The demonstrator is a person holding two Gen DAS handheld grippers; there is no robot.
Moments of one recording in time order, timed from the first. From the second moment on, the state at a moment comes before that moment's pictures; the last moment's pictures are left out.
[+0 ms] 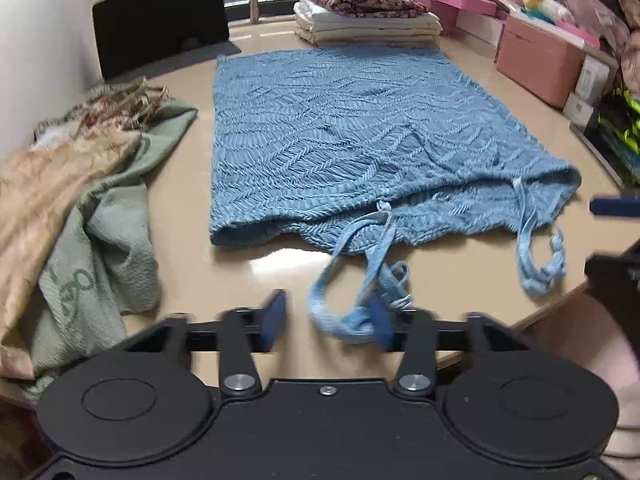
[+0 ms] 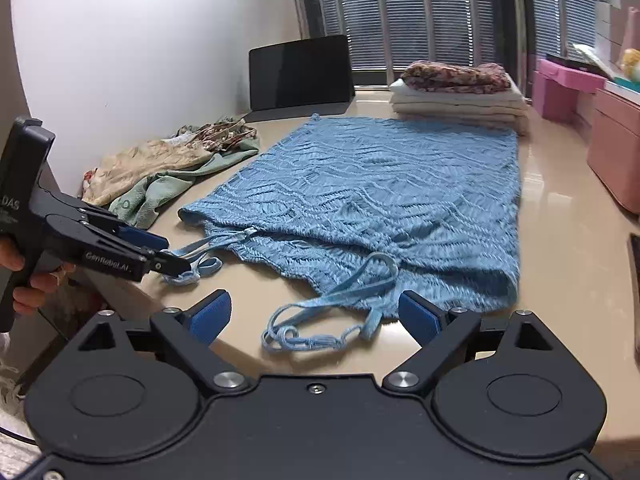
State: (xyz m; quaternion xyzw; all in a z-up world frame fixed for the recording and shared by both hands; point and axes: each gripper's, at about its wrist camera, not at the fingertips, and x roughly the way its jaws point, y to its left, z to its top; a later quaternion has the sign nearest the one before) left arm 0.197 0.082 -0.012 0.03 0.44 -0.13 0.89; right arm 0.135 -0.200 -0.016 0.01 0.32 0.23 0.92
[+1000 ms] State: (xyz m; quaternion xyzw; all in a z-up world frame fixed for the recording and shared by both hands) left arm 0.288 0.085 -0.007 0.01 0.37 -0.08 0.93; right arm 0.137 -0.161 -0.028 -0.03 0.33 0.23 0.91
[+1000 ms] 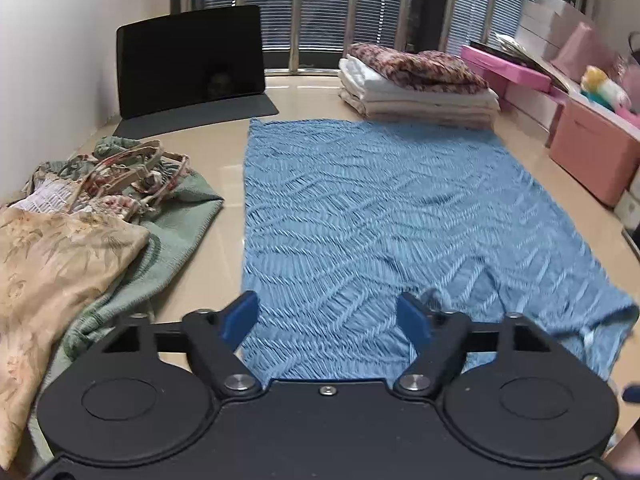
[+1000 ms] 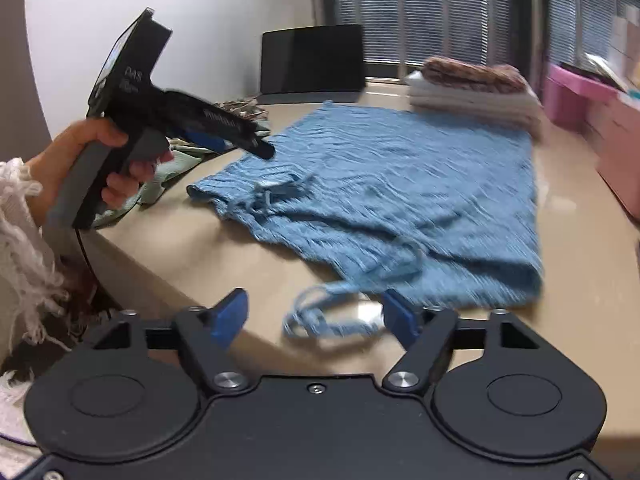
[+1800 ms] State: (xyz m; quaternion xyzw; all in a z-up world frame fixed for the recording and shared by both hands) left arm 0.287 0.080 -0.031 0.05 0.36 -0.07 0.93; right arm 0.276 -0.240 -0.005 0.25 0.41 0.17 0.86
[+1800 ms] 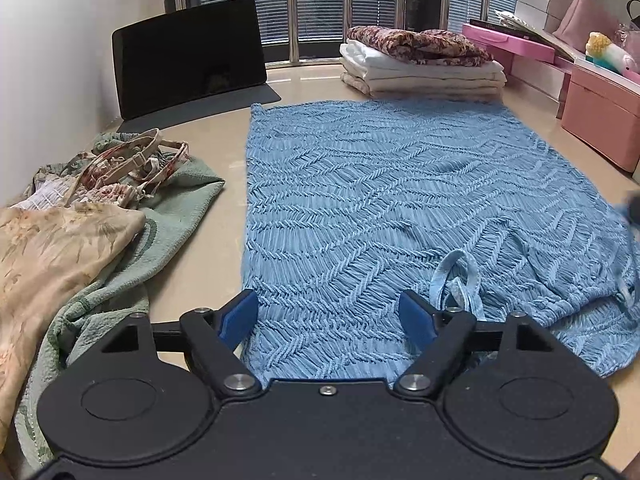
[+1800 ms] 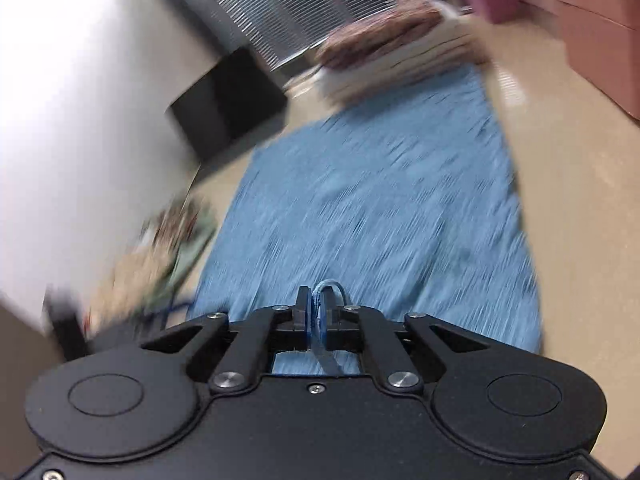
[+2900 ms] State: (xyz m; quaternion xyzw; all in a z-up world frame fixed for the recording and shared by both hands) left arm 0.288 0.085 -0.036 0.03 0.36 -0.06 0.93; right arm 0.247 -0.261 0.006 0.08 0.38 0.09 0.92
